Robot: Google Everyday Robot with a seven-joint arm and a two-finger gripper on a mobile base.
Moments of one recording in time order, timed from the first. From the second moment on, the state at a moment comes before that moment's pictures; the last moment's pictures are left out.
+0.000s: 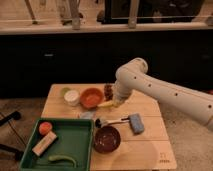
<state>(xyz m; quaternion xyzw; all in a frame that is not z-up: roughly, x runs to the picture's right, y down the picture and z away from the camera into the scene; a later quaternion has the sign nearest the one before) 0.055 0.065 0.755 -0.25 -0.11 -0.03 0.96</state>
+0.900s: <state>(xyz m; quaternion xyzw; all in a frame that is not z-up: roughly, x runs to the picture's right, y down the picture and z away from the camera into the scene) 0.059 0.048 0.781 -0.24 -0.11 -0.03 0.96</state>
